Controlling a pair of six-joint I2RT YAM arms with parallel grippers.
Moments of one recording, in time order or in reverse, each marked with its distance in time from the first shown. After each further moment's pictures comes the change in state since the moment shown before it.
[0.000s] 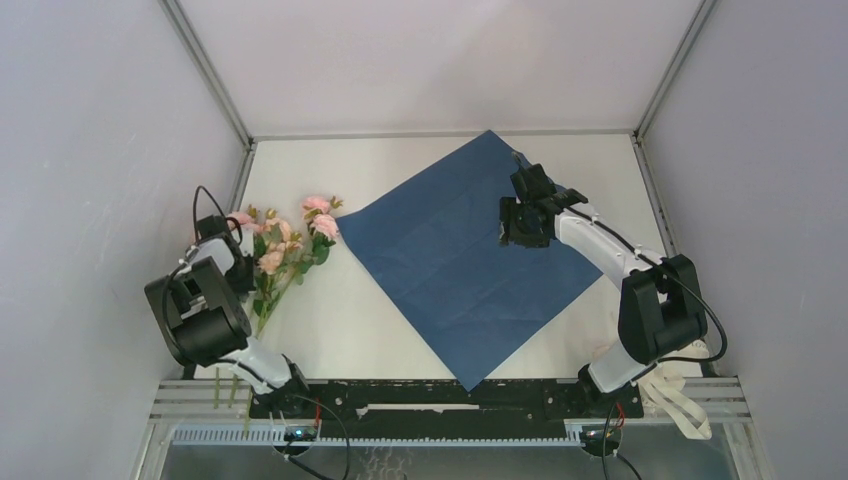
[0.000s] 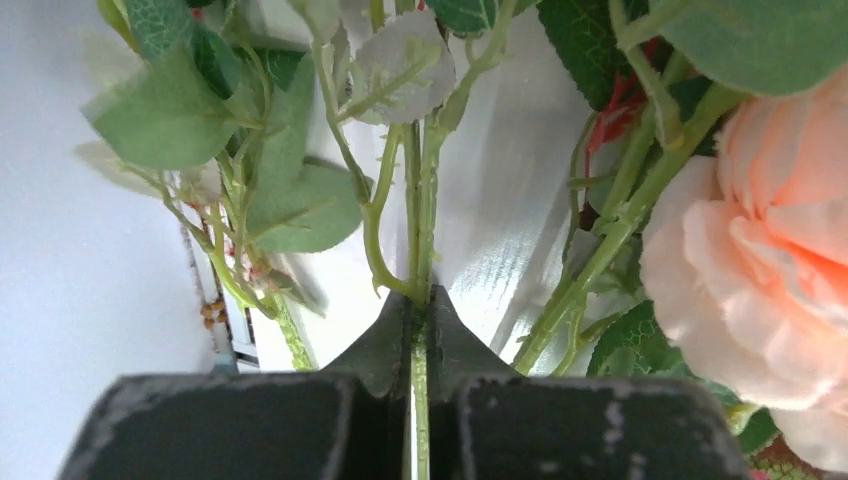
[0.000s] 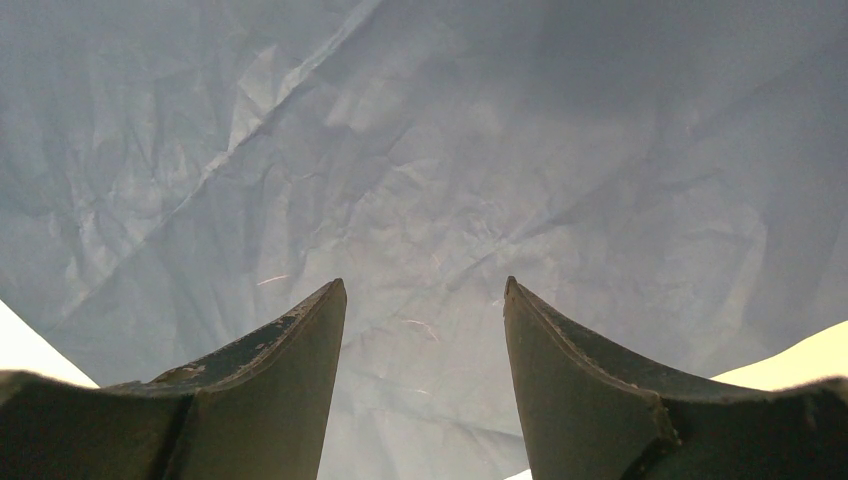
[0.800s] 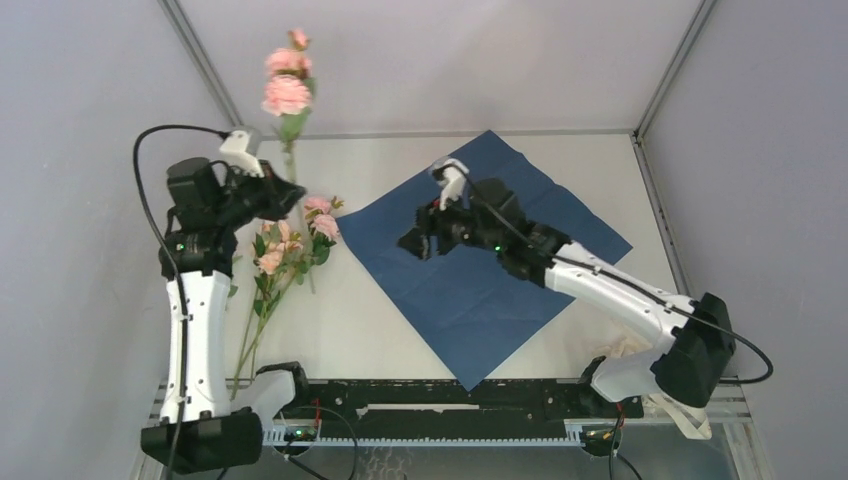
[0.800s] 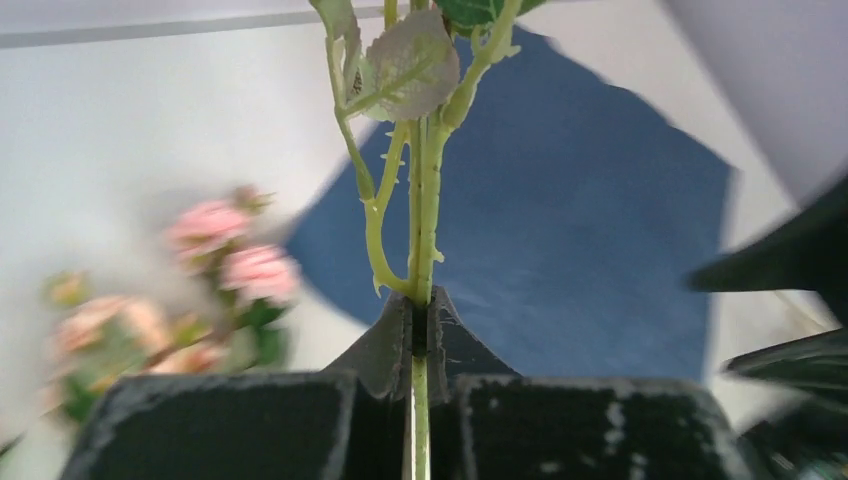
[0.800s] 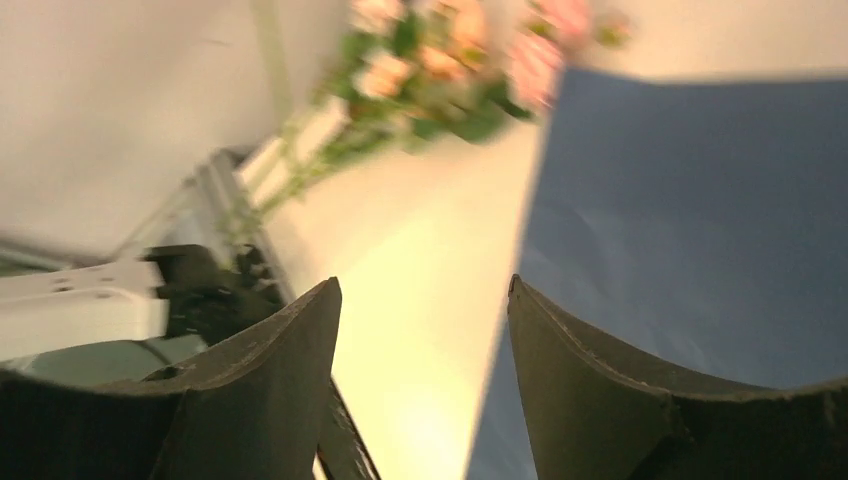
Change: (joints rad) left arm -0.266 -0.569 0.379 -0.109 0.708 -0.413; right arm 0.403 -0.241 -0.008 0.460 -0.277 -0.043
